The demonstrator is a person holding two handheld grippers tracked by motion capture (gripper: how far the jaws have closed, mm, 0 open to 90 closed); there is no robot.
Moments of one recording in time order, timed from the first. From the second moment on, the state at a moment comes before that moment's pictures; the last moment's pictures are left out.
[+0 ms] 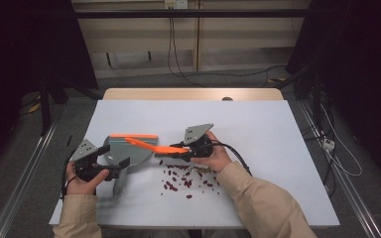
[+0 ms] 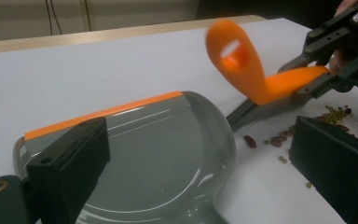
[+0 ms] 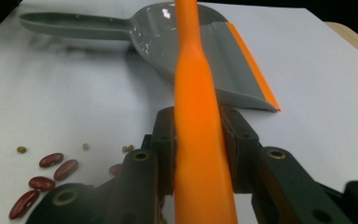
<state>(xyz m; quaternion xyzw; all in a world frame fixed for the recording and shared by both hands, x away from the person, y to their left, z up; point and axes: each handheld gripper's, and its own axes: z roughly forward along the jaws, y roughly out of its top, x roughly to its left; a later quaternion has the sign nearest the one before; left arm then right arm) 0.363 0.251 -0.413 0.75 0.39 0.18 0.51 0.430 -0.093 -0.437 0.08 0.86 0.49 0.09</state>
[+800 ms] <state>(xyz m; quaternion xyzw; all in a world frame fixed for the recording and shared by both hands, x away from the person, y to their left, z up) 0.362 0.254 -0.412 0.75 0.39 0.18 0.51 0.387 -0.109 -0.435 0.05 0.87 0.49 0.06</state>
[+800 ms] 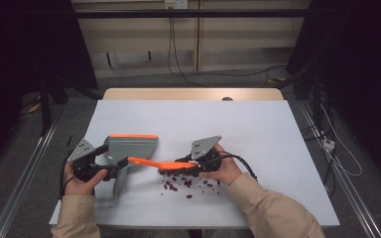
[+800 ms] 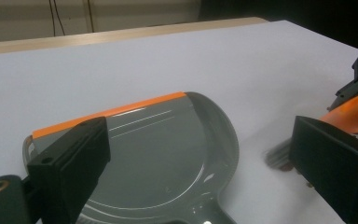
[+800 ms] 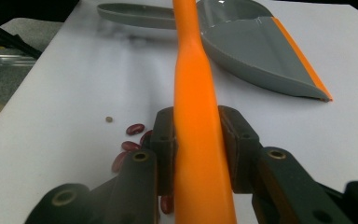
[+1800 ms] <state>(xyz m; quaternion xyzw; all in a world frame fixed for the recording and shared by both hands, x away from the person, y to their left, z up) 0.362 0.251 -0.412 0.75 0.38 0.18 0.50 0.374 -0.116 -0.412 0.22 0.80 0.56 0.04</state>
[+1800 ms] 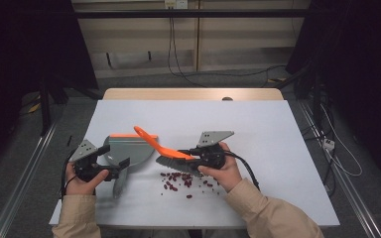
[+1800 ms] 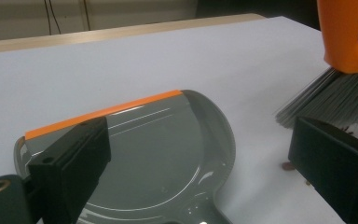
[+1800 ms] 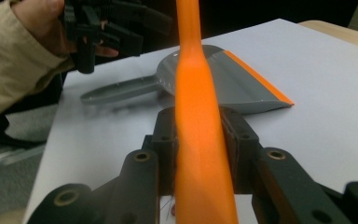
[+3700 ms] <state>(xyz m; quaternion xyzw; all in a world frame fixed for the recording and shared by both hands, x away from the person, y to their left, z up) 0.361 0.253 -0.411 0.75 0.38 0.18 0.50 0.345 -0.085 -0.453 0.36 0.76 0.54 -0.05</state>
